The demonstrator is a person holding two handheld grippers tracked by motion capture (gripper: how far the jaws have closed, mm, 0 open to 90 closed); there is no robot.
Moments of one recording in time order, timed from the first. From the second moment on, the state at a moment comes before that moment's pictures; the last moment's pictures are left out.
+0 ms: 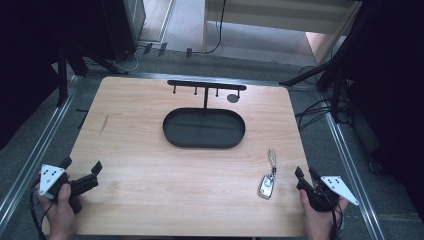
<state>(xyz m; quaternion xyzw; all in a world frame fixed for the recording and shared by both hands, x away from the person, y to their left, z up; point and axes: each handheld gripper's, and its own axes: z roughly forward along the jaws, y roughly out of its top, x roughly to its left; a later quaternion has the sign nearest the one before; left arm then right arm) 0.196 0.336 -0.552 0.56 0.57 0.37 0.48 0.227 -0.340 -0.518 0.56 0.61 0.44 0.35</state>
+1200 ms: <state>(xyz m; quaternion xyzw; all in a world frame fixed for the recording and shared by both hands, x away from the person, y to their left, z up) 0.196 0.338 -0.552 0.56 0.57 0.37 0.48 0.281 -0.289 -0.488 0.57 0.72 0.32 0.24</state>
